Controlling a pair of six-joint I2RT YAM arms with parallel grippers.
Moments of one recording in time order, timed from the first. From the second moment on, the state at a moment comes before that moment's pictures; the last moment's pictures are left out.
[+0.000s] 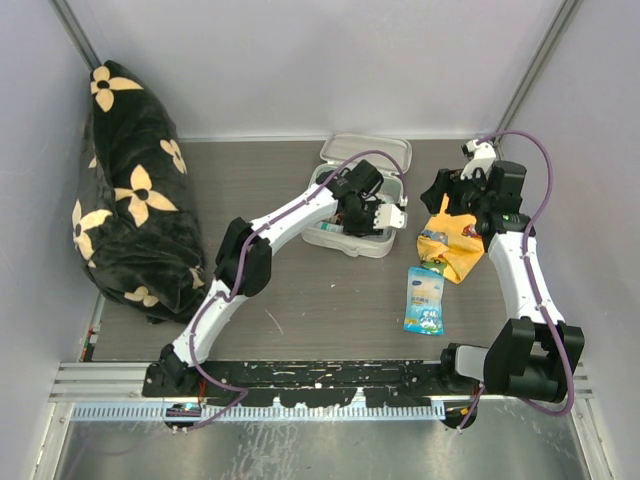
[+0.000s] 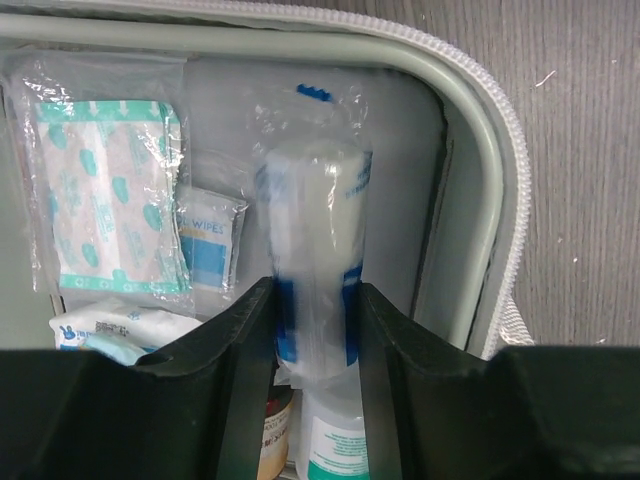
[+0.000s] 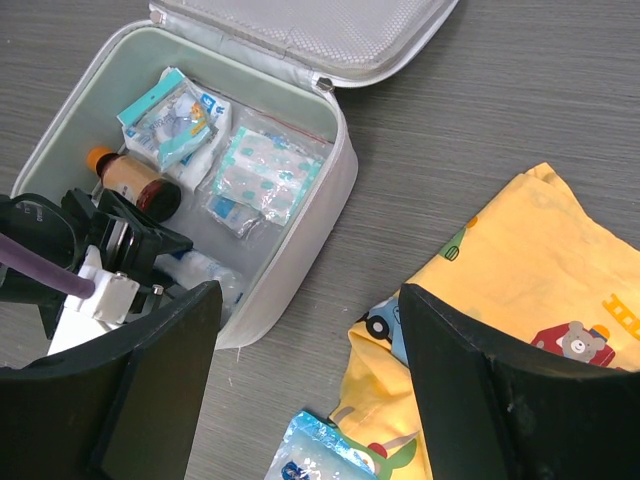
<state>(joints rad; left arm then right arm) -0.82 2.45 2.31 -0.94 0.28 0.93 -0.16 1.24 1.00 -0.25 -0.49 -0.02</state>
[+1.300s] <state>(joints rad) -0.76 2.27 2.32 -1.03 0.31 0.77 -0.16 1.25 0.99 -0.24 -0.51 -0.02</state>
